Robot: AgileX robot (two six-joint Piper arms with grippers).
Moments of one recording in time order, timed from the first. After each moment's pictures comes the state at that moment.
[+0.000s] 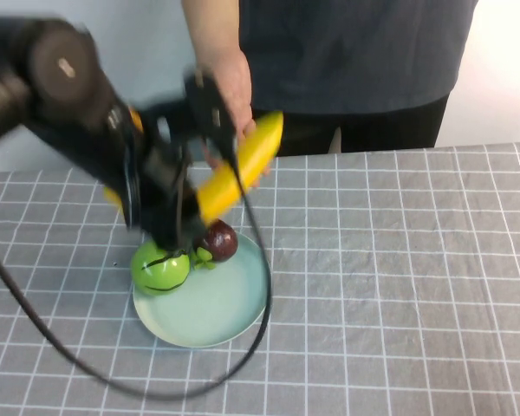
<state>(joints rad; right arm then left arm) 0.11 -0.03 0.03 -0.09 0.33 0.02 -0.50 1.57 -1.38 -0.14 1.06 0.90</state>
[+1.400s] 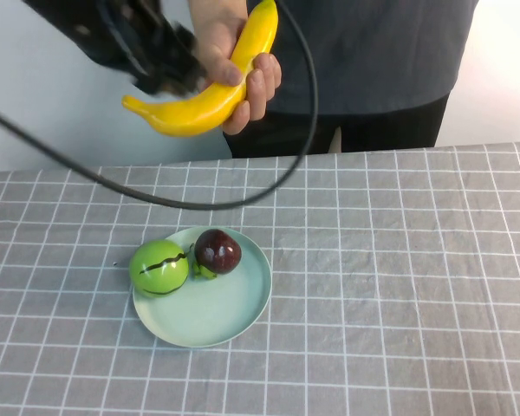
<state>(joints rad) 0.11 -0.03 0.03 -0.09 0.33 0.02 -0.50 1.64 -1.88 0.02 1.24 0.30</state>
